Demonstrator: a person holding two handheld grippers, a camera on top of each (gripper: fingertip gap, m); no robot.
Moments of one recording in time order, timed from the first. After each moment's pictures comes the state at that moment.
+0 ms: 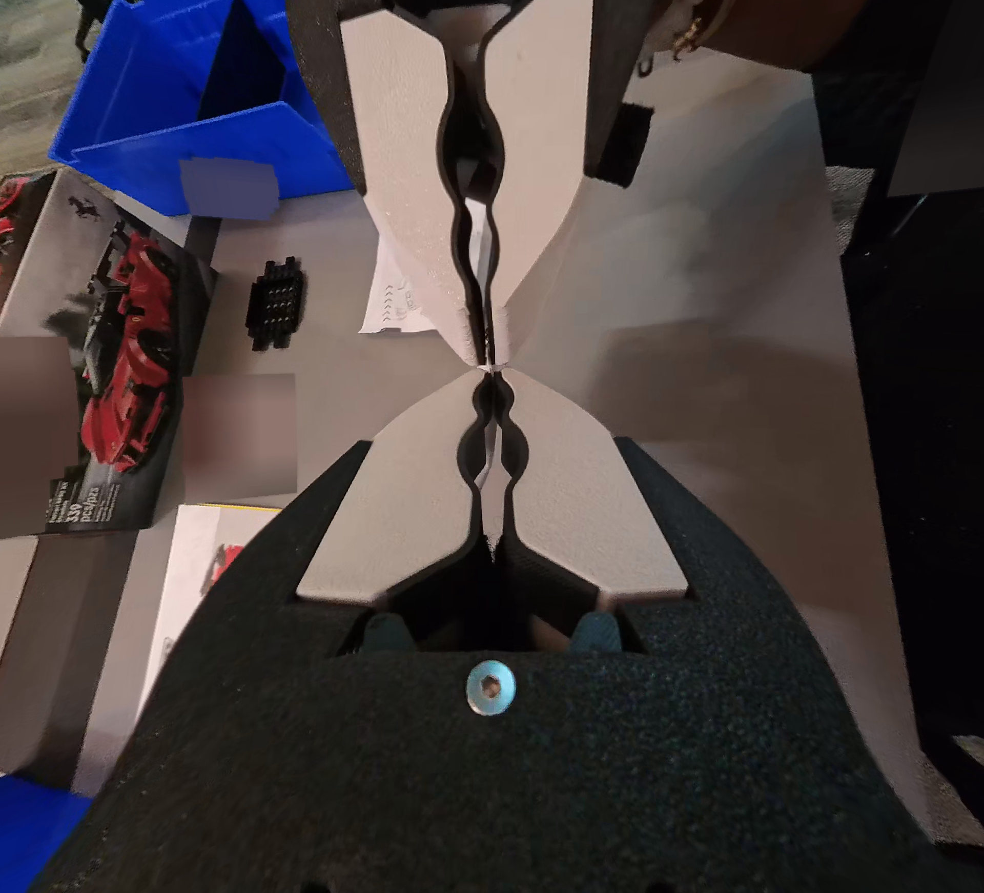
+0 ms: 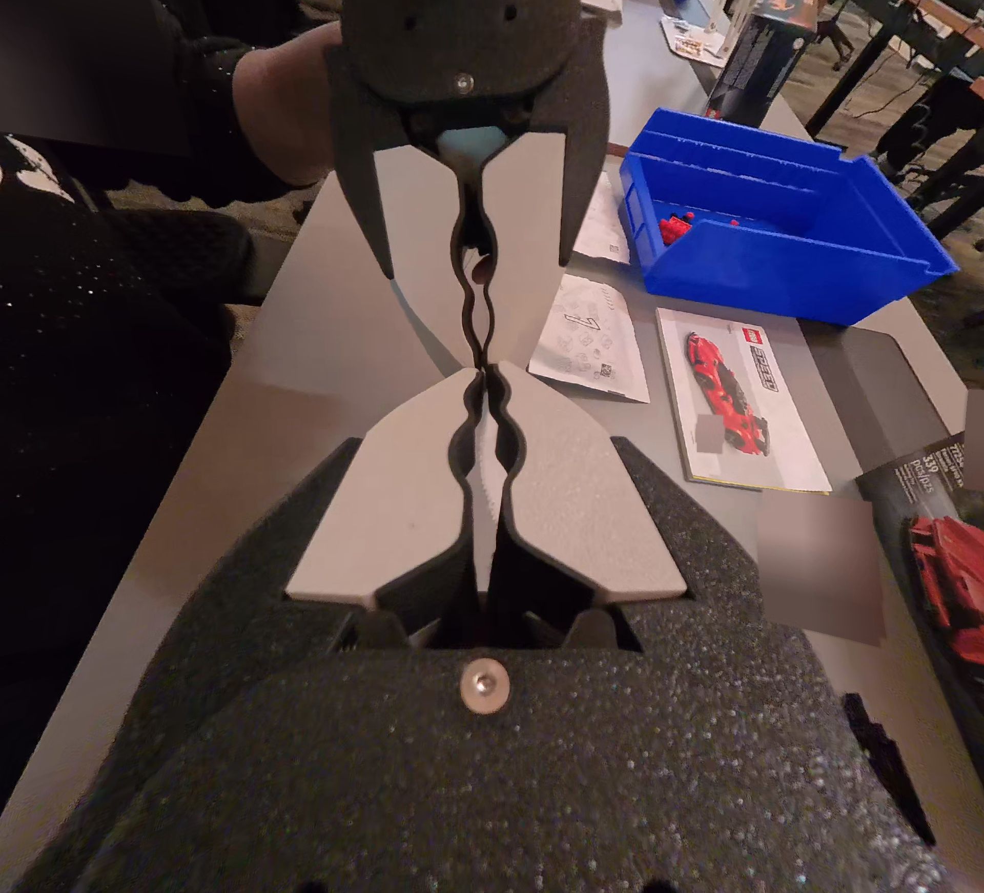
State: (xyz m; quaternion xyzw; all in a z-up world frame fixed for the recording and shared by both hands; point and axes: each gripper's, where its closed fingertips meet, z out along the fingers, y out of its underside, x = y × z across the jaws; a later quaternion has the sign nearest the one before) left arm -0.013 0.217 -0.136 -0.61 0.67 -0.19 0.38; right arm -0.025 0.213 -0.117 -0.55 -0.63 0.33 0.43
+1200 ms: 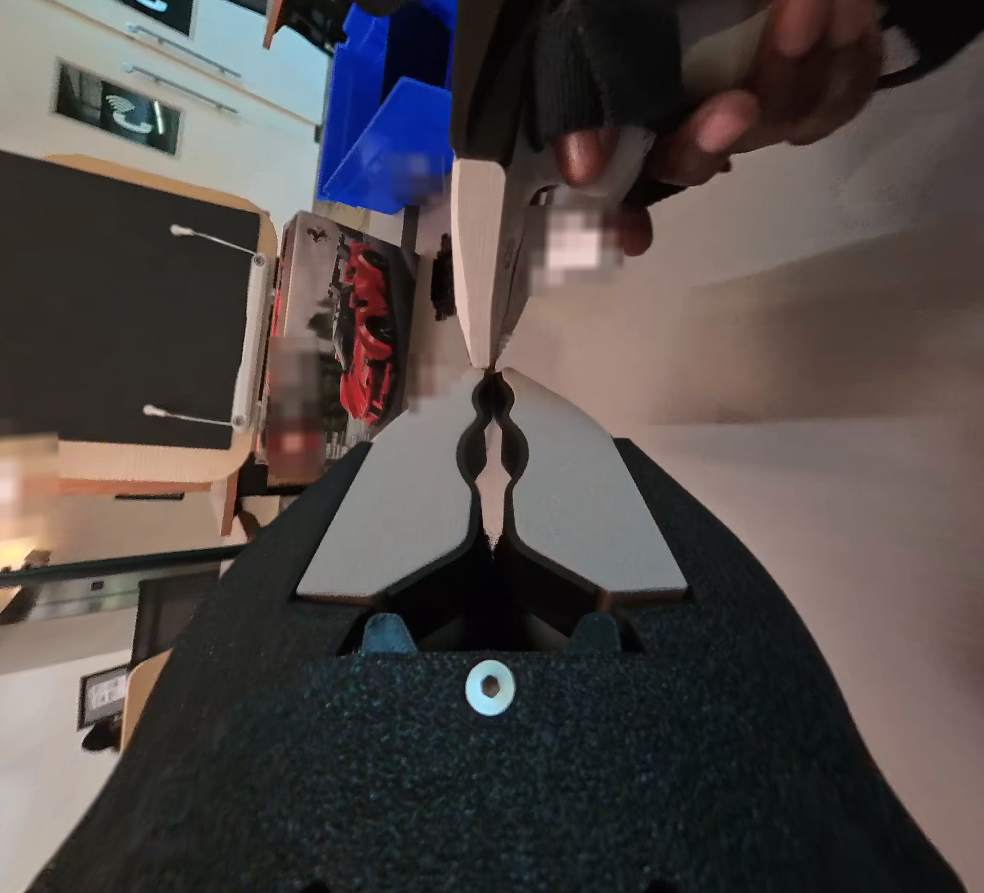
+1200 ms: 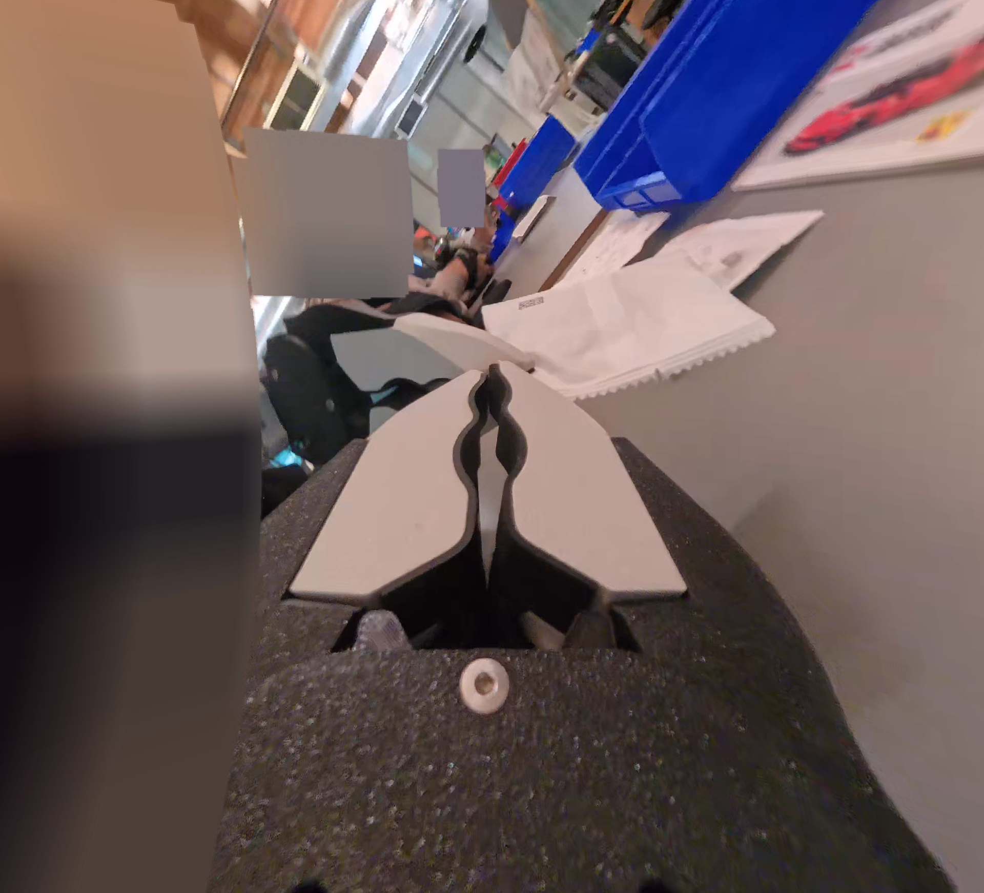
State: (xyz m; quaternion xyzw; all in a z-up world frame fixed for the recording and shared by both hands) left arm -0.012 0.227 -0.170 -0.51 0.68 0.09 0.52; right arm -0.022 0.215 -0.156 -0.67 -0.14 0.66 0.30
